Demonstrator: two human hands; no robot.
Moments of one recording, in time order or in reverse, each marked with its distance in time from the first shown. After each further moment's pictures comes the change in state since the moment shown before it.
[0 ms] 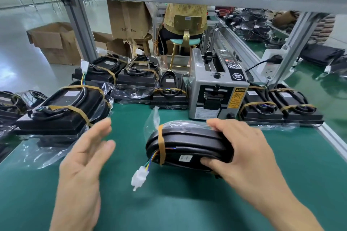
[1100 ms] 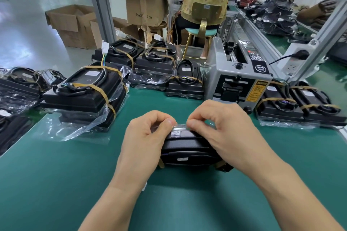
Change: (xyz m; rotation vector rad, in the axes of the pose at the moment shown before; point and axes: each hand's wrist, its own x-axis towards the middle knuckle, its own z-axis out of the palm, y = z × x) left_hand 0.000 0.014 0.047 0.248 -0.134 -0.247; right_hand 0.043 -0.040 0.010 0.202 -0.262 -0.054
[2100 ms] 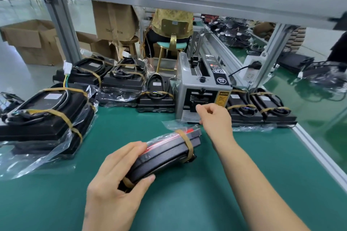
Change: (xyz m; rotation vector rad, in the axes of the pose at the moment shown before) left_hand -0.023 -0.037 0.002 0.279 0.086 0.526; right_hand 0.036 0.083 0.009 0.331 0.438 0.703
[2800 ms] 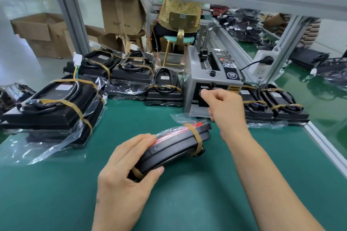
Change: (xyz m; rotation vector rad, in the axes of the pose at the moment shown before) left_hand -0.001 0.001 0.000 -0.016 0.017 -0.061; right_hand -0.009 -0.018 -0.003 0.227 -0.040 -0.133
